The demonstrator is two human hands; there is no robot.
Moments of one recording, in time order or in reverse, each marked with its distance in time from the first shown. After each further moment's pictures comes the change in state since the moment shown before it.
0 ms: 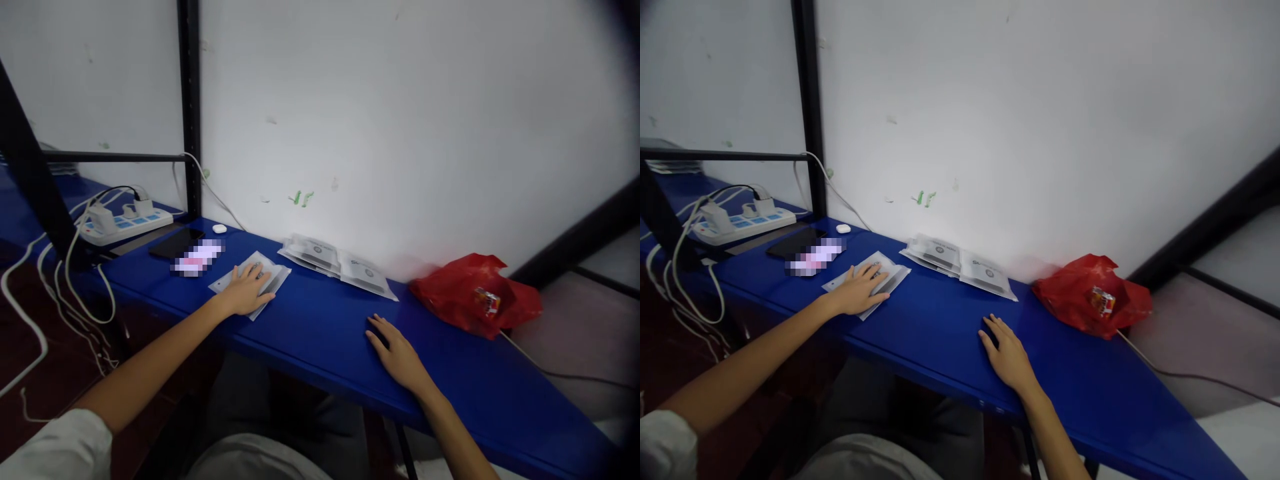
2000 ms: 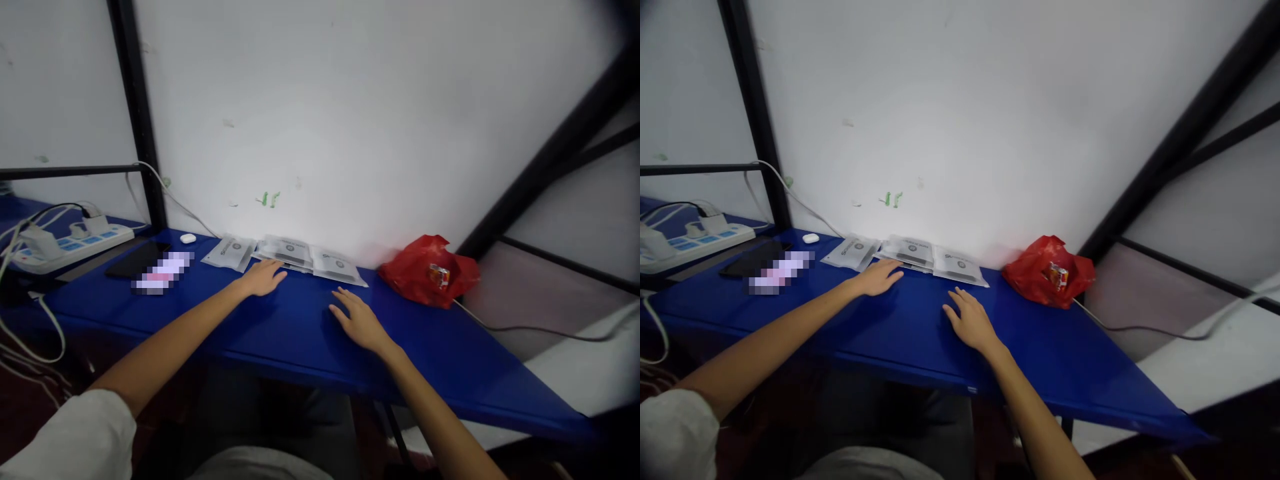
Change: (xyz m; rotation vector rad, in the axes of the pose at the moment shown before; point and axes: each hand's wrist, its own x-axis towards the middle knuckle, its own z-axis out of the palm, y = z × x) left_hand 0.092 0.055 0.007 -0.099 0.118 0.255; right_hand 0.023 -0.040 -0.020 -0.081 -0.029 -0.055
